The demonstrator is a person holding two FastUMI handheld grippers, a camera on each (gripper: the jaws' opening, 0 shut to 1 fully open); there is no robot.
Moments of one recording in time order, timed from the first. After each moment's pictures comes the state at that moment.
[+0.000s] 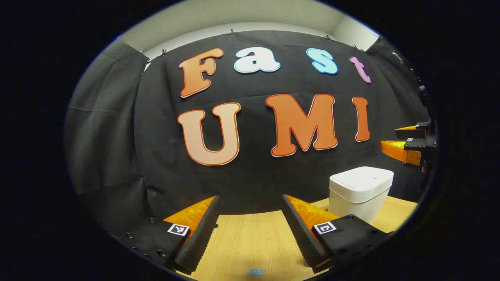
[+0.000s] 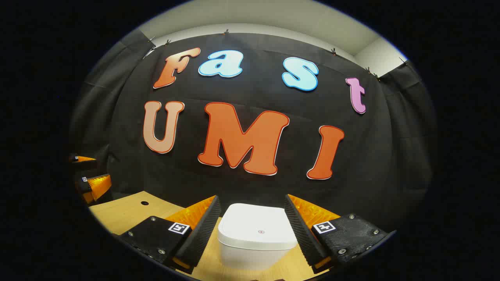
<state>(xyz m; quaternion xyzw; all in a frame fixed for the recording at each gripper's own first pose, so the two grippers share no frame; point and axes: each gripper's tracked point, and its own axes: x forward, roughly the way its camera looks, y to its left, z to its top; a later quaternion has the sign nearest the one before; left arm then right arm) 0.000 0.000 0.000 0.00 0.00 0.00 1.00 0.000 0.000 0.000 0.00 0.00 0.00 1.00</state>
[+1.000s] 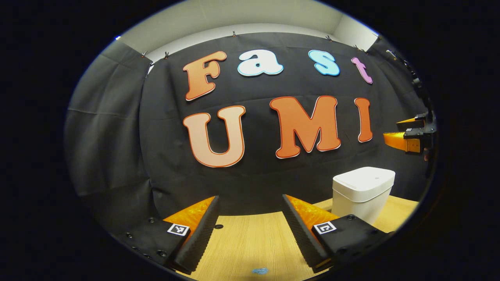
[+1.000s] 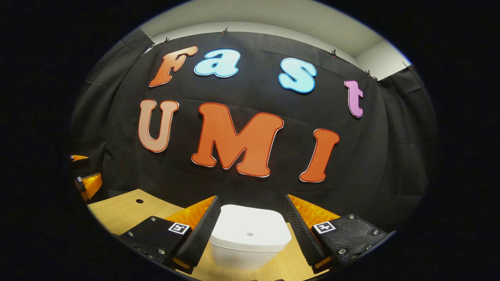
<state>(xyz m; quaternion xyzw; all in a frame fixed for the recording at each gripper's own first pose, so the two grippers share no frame) -0.013 0.017 0.004 0.00 -0.01 0.02 1.00 0.006 -0.020 0.015 -0.01 0.02 -0.01 1.00</state>
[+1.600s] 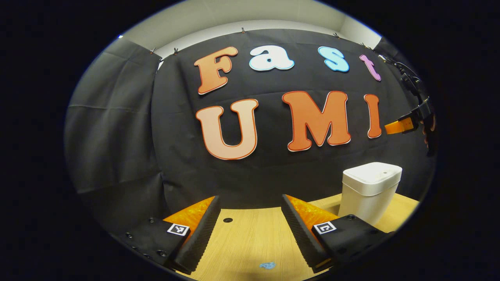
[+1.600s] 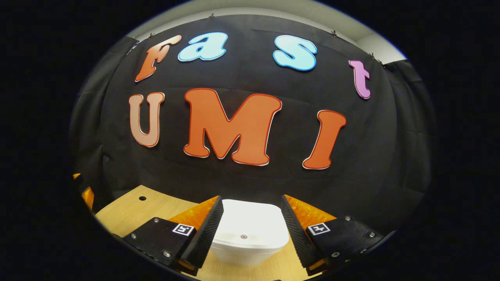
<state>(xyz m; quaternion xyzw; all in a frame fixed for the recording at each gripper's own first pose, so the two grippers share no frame) -0.030 0.047 -0.016 0.00 0.02 0.06 1.00 0.055 -0.044 0.008 0.02 0.12 0.01 0.99</state>
